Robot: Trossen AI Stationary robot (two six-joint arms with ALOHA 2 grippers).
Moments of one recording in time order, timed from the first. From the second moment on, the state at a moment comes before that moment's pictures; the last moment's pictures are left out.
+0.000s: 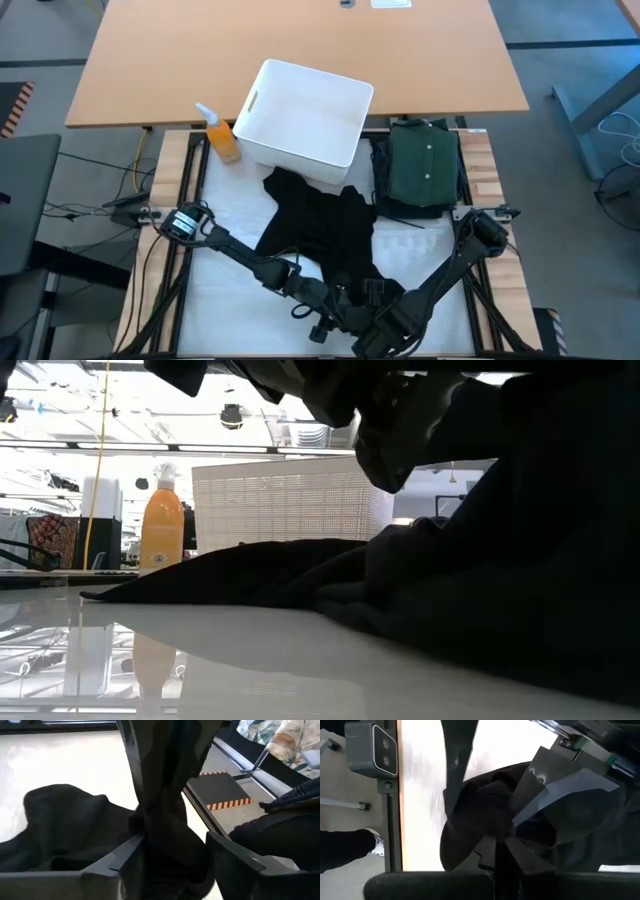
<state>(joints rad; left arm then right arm) -0.44 2.11 1.32 0.41 0.02 -0.14 0.72 2.05 1.83 -1.10 0.31 0.72</state>
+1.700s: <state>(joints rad) -0.85 1.16 1.39 -0.37 -0.82 -0.01 0.54 1.85 1.00 -0.01 0.63 0.15</state>
